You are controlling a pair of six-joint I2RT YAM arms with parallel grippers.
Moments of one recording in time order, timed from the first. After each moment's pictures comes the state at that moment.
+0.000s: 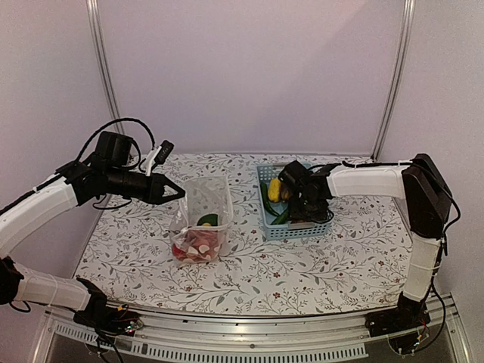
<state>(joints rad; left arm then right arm) -0.47 1.16 1.00 -0.52 0.53 -0.21 0.74 1.94 1.37 -0.68 0.41 0.76</state>
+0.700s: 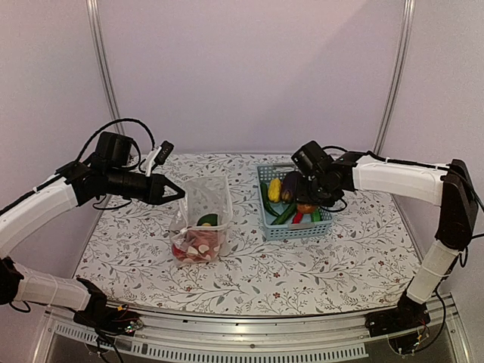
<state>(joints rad) -0.47 1.16 1.00 -0.52 0.53 -0.21 0.74 1.76 1.34 -0.66 0.43 0.76</state>
